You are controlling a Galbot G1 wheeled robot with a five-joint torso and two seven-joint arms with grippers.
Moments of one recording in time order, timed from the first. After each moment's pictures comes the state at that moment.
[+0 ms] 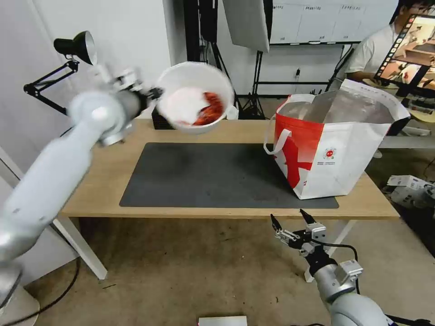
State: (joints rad) left arm -0.02 -1.00 0.18 -1.64 -1.59 0.50 -0.71; right arm -1.54 0.76 0.23 2.10 0.60 0.19 0.33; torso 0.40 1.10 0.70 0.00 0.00
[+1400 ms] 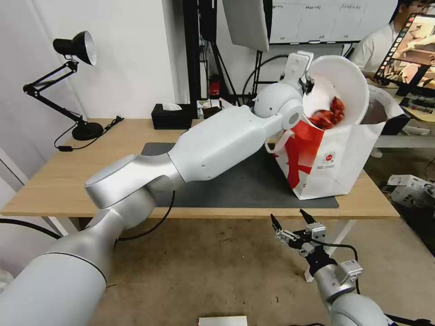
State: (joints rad) left arm -0.25 -1.60 0.61 -1.19 -1.24 0.42 -0.57; right arm -1.54 0.76 0.23 2.10 0.60 0.19 0.33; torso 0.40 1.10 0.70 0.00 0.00
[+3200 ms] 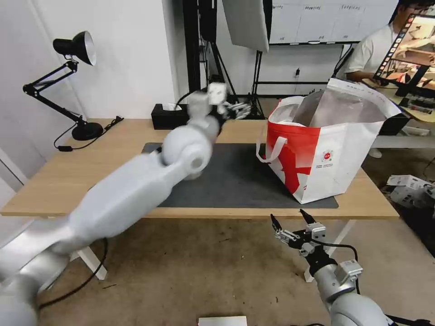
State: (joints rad) left arm 0.27 -0.97 0.30 -1.90 -1.08 0.31 -0.63; right arm -1.54 0.76 0.23 2.10 0.60 0.19 0.33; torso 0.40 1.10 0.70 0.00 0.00
